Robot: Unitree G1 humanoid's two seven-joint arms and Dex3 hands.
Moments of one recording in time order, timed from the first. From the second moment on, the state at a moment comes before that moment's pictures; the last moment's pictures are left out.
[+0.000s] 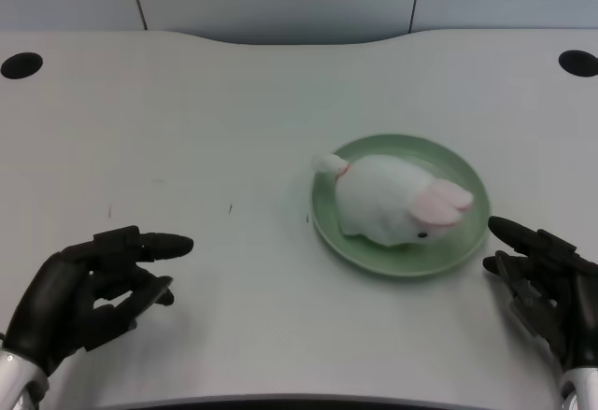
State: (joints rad) left arm -0.05 0.27 0.05 0.39 -0.20 -0.40 -0.40; right arm -0.30 -0.02 -0.13 1.10 -0.06 -0.89 -0.13
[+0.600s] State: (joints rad) left arm -0.06 0.20 0.13 0.46 -0.33 -0.32 -0.49; right arm -0.31 -0.03 -0.14 1.11 -0.04 -0.88 -0.10
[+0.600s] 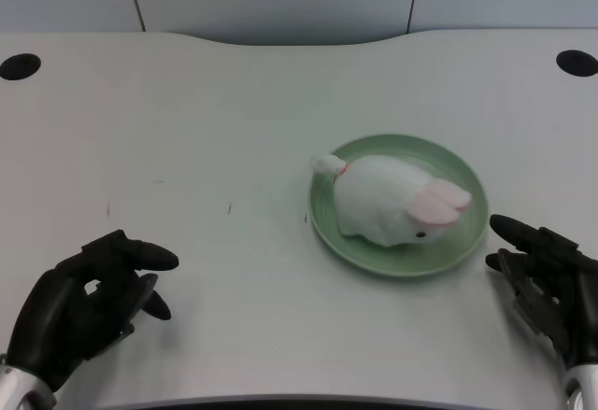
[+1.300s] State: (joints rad) left arm -0.08 0.16 0.19 0.44 -0.44 -0.16 -0.59; right arm -0.34 -0.04 -0.14 1.13 -0.06 -0.86 -0.14
